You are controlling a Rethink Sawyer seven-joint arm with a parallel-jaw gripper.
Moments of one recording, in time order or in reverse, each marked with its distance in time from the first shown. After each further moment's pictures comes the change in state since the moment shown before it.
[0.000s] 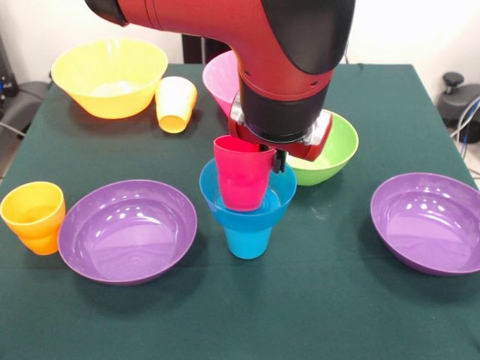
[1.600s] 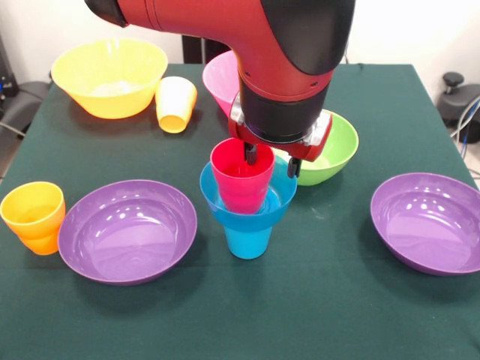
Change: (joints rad) arm 0.000 0.001 0.000 0.000 0.000 0.000 0.000
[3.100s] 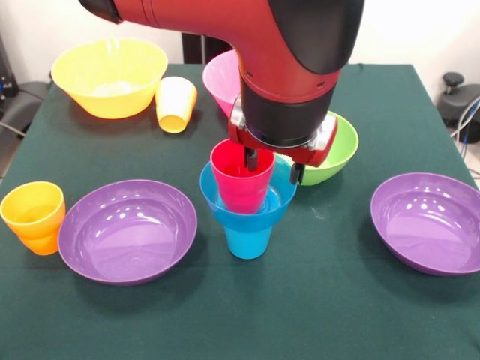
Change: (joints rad) arm -0.001 0.035 0.000 -0.118 0.000 0.070 0.000
